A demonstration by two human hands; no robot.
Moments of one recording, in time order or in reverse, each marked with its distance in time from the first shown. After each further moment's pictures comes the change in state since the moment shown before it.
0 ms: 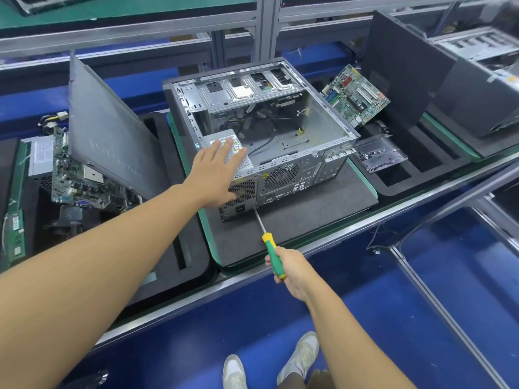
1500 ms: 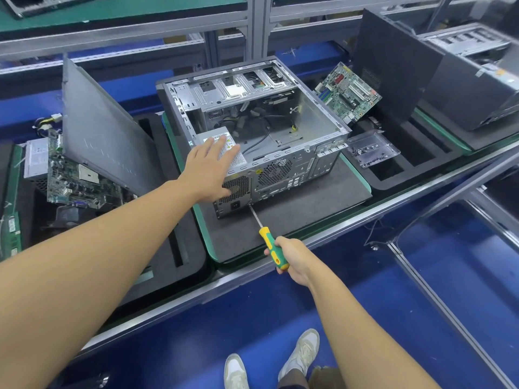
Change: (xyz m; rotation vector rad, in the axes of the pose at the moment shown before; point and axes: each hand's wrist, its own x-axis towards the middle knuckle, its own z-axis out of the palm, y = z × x) left_hand 0.001 -0.001 0.002 0.000 0.012 -0.002; right_hand 0.011 -0.008 -0.018 -0.003 -0.095 0.014
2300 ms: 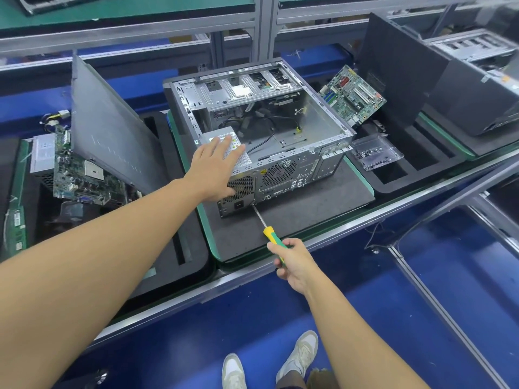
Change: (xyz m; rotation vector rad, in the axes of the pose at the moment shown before) left_hand 0.000 0.000 0.001 0.000 0.004 -0.009; right_hand 0.000 0.018 0.004 0.262 0.052 -0.027
